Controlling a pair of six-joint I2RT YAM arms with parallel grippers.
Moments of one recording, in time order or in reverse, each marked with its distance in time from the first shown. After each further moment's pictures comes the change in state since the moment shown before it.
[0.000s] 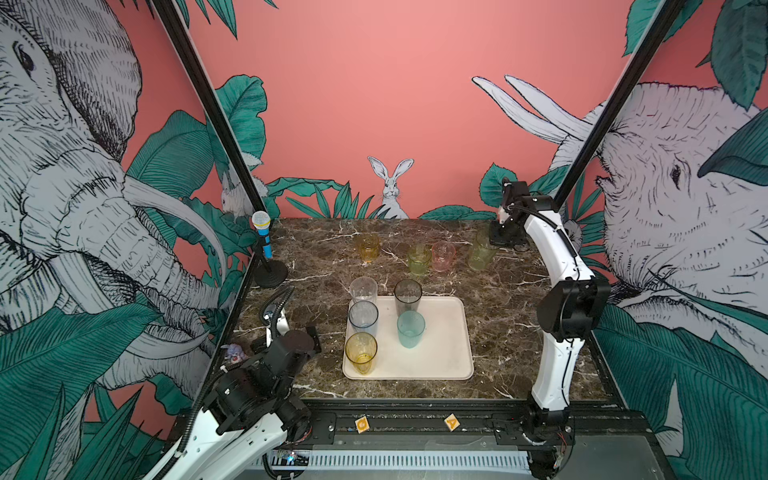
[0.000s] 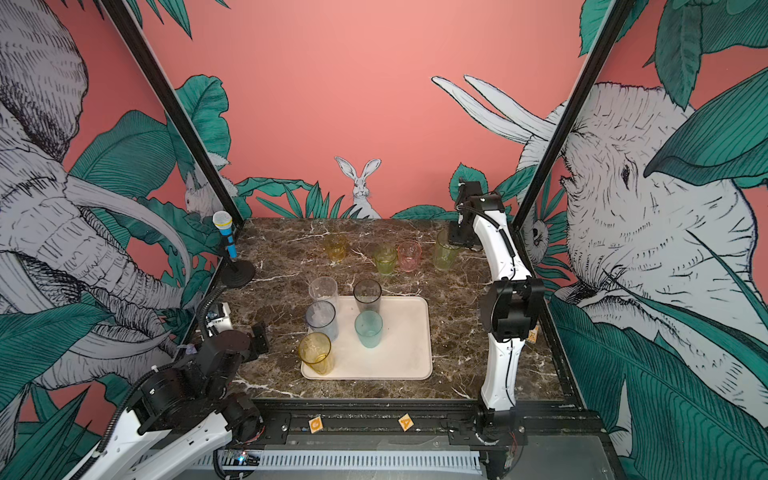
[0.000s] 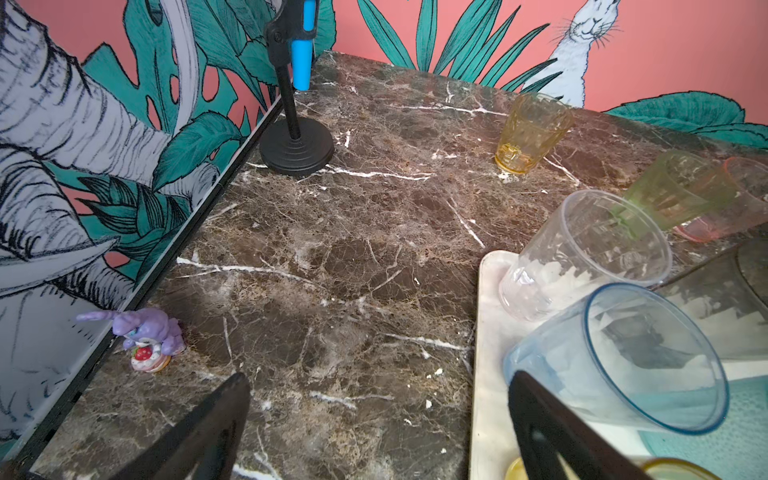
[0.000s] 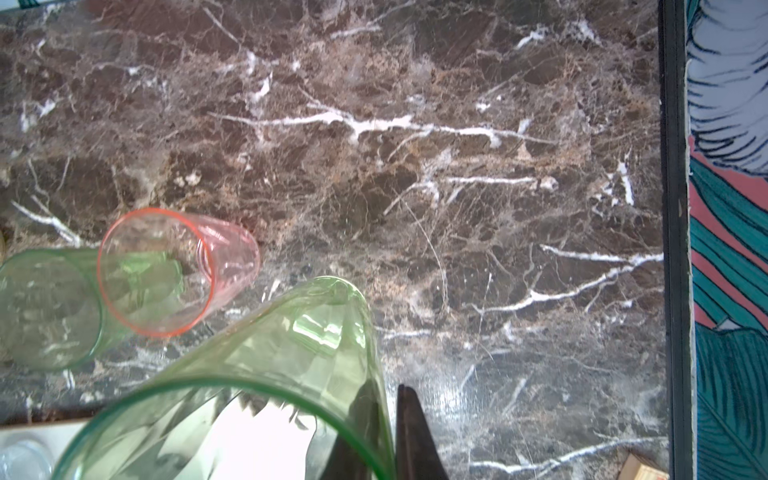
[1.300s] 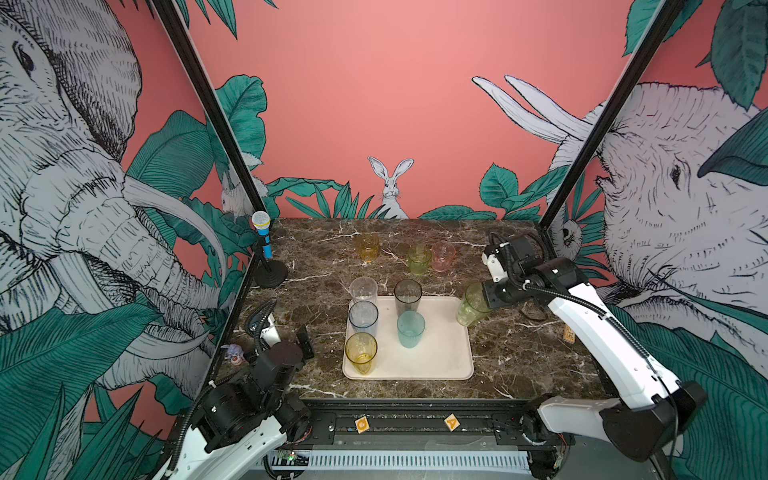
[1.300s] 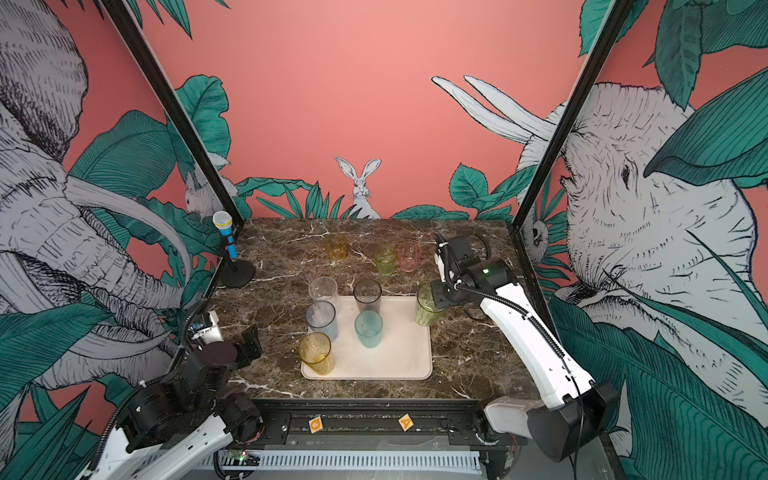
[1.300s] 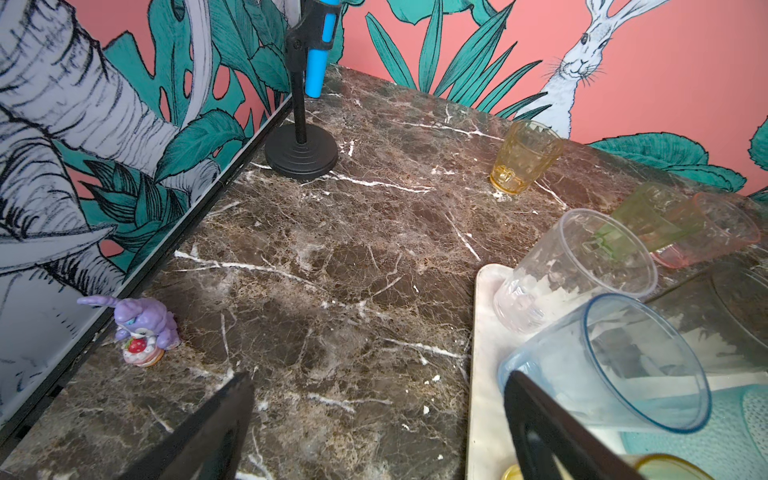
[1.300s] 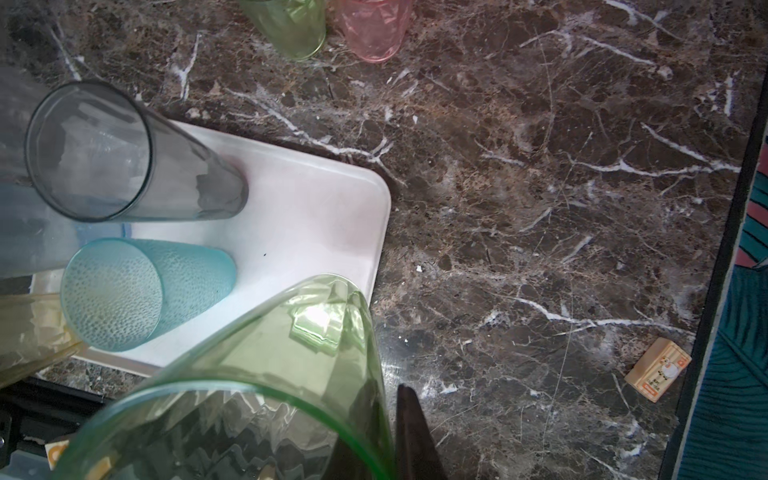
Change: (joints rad) left arm 0.000 -0.138 -0.039 -0.022 -0.013 -0.024; right arm 0.377 -0.784 -0.768 0.041 0.040 0.007
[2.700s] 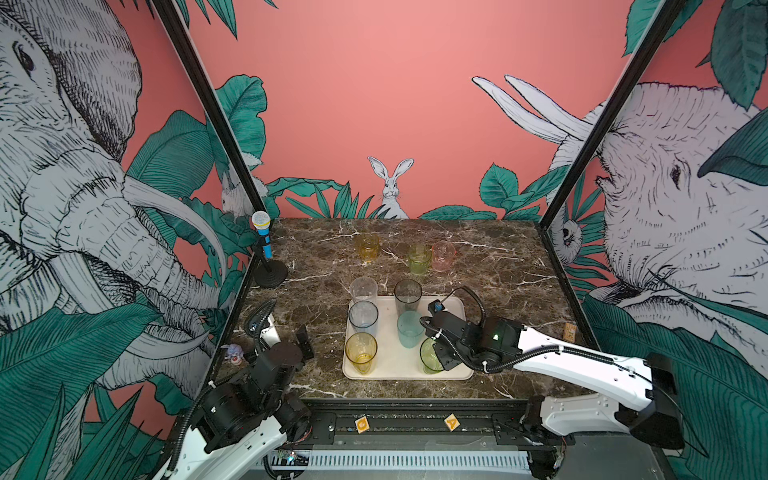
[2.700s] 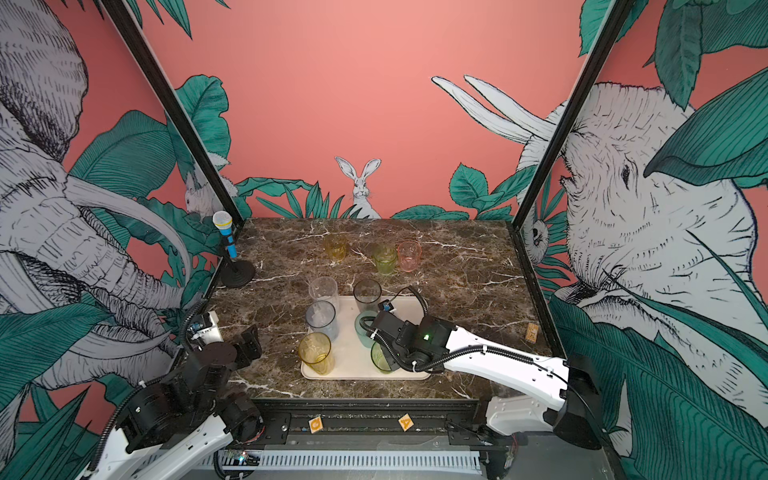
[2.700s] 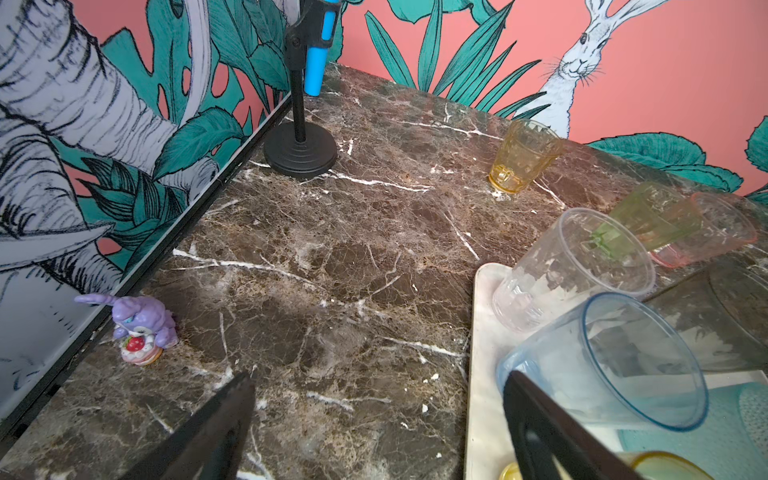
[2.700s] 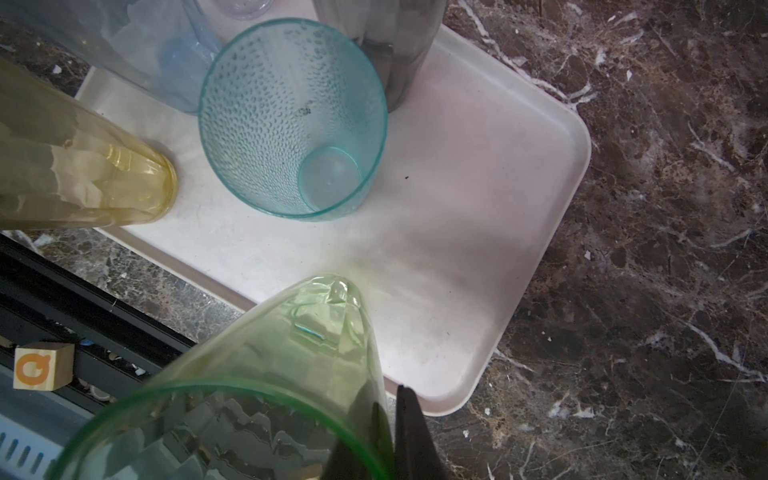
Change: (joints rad) left arm 0.000 -0.001 0.000 -0.001 0.005 -0.003; right arm 0.677 0.016 -0.286 0.220 0.241 0.362
